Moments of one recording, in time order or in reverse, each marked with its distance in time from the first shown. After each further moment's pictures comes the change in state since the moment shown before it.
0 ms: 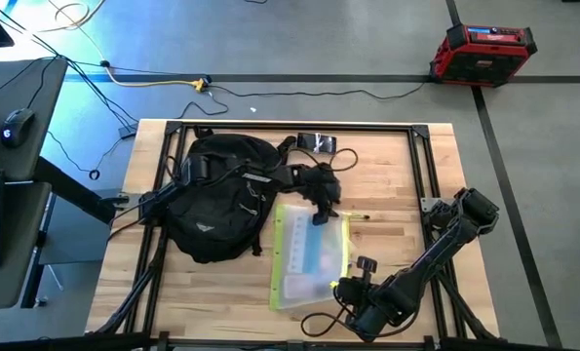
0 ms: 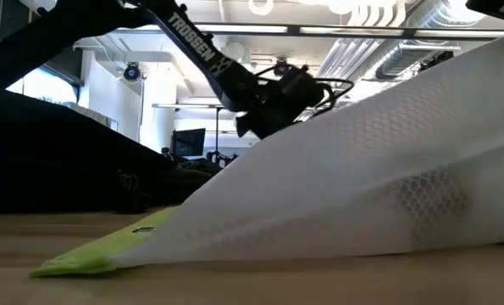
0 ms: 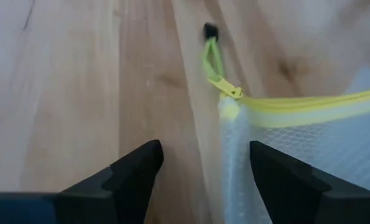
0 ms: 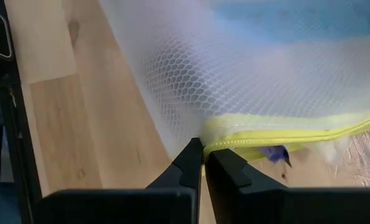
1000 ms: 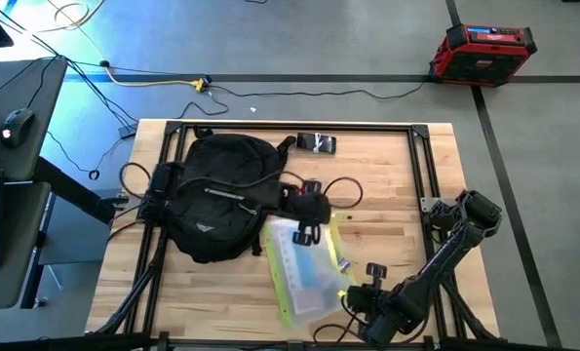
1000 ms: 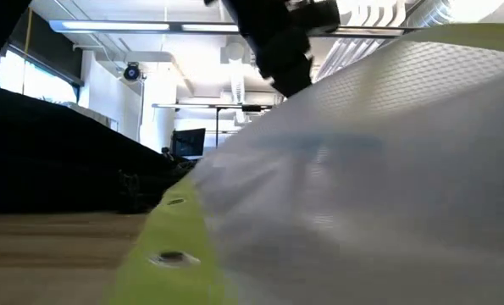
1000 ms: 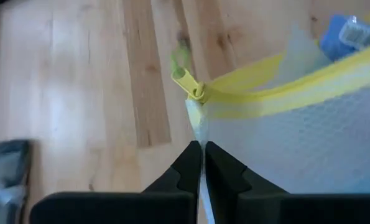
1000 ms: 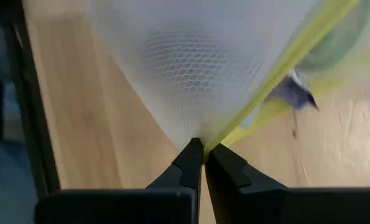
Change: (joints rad) left arm -0.265 -0.352 0.055 -0.573 -0.536 0.093; right arm 0.079 0.001 0.000 -0.093 -0.097 0.037
